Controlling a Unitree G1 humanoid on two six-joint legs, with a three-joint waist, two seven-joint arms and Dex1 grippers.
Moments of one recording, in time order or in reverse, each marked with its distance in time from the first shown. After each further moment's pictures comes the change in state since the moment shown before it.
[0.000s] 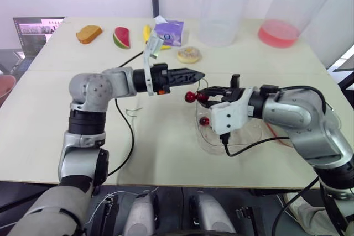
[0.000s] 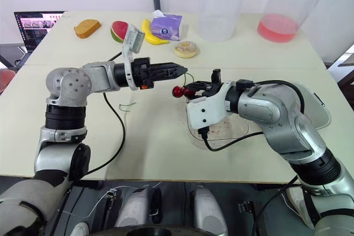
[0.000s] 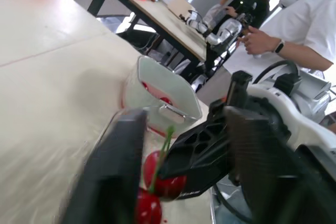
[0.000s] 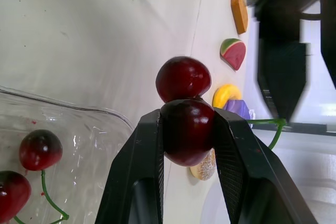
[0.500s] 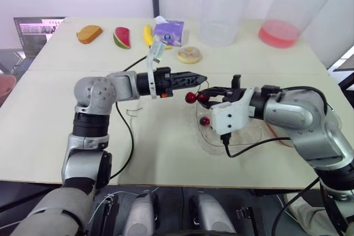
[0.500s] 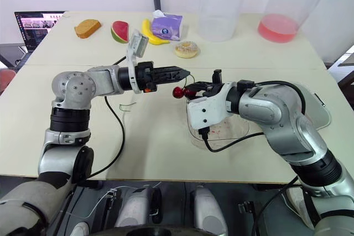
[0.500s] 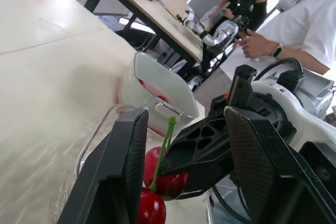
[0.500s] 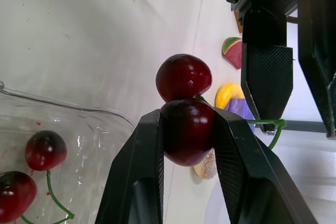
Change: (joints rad) left arm 0.009 -0.038 0.000 0.002 -0.001 0.000 0.010; right arm 0.008 0.000 -0.011 -0.018 0.010 0.030 0.011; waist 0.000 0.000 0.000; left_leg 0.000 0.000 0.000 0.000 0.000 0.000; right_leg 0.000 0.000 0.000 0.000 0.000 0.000
